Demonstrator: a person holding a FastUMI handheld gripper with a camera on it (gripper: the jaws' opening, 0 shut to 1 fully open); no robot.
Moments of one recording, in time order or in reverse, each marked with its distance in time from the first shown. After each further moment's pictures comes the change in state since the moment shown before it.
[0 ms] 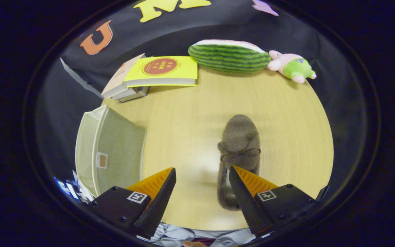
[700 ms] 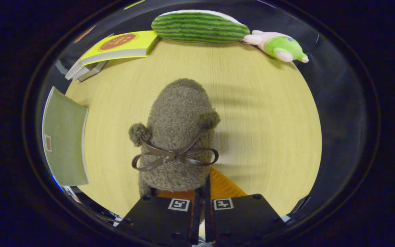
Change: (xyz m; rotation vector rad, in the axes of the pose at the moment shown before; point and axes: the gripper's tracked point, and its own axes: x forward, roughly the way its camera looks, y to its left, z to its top) arm 0.056 -0.107 -0.021 -0.052 0.130 -0.184
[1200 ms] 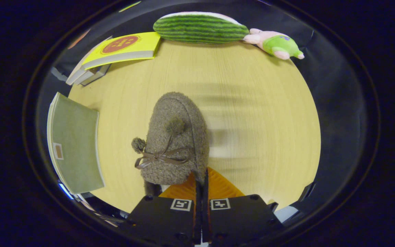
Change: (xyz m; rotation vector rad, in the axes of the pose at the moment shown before) arm -0.046 0.043 -0.002 0.061 0.026 0.010
